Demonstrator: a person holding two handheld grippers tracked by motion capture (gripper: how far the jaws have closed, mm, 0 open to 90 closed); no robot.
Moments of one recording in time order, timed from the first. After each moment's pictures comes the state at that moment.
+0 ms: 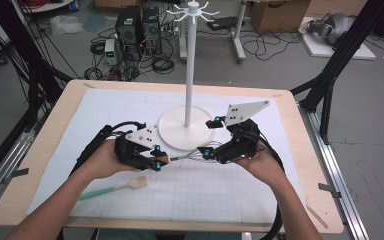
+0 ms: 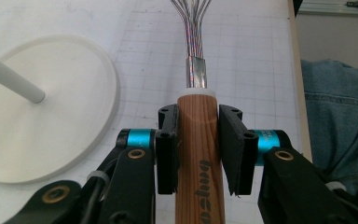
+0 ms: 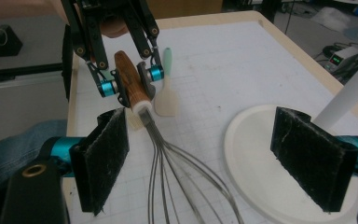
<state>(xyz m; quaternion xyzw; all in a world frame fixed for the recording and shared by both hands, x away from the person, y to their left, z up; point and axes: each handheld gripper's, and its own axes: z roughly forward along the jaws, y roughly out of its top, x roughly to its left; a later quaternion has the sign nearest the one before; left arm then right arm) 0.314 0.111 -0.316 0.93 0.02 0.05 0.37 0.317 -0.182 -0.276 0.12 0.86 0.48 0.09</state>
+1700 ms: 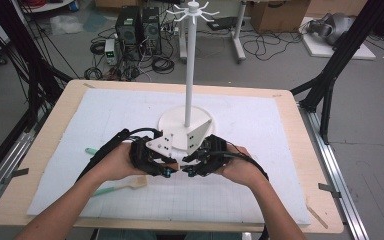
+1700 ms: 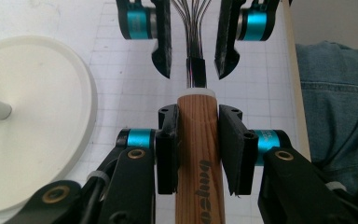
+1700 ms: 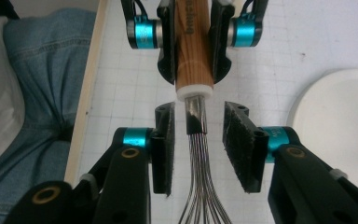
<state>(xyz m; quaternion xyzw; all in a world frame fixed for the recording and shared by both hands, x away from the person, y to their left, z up) 0.309 0.077 -0.326 0.94 0.00 0.04 0.33 0.316 -0.120 -0.324 -0.02 0.95 0.31 0.03</state>
